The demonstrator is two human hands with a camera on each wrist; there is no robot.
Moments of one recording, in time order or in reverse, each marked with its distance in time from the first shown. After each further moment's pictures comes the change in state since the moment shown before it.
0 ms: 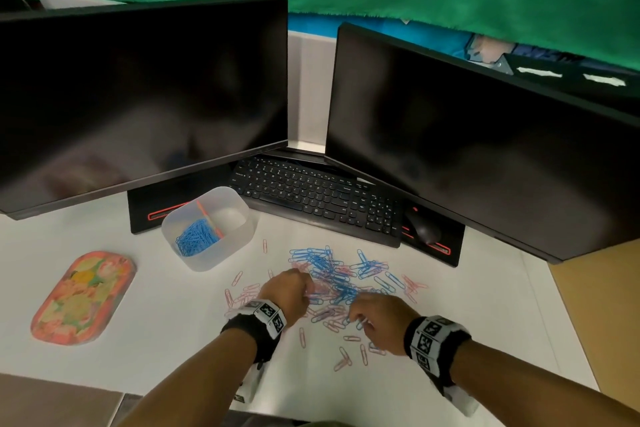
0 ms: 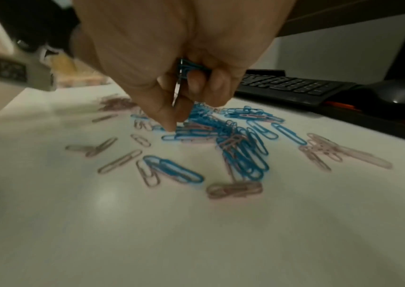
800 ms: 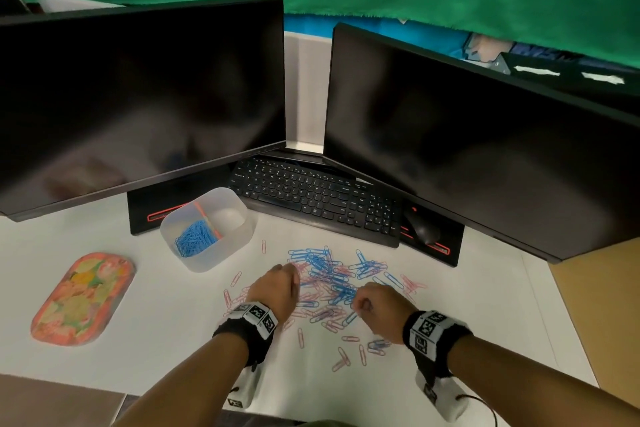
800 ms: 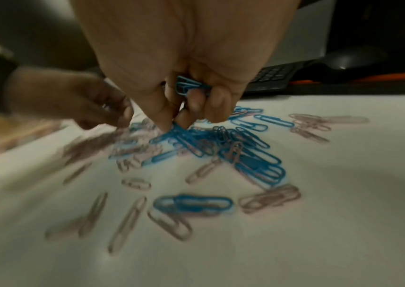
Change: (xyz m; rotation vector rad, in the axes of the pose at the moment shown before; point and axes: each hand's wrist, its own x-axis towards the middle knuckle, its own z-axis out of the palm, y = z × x) left_hand -0.002 -0.010 0.000 -0.010 0.159 -0.064; right_hand 0.008 0.003 -0.004 0.254 0.093 0.159
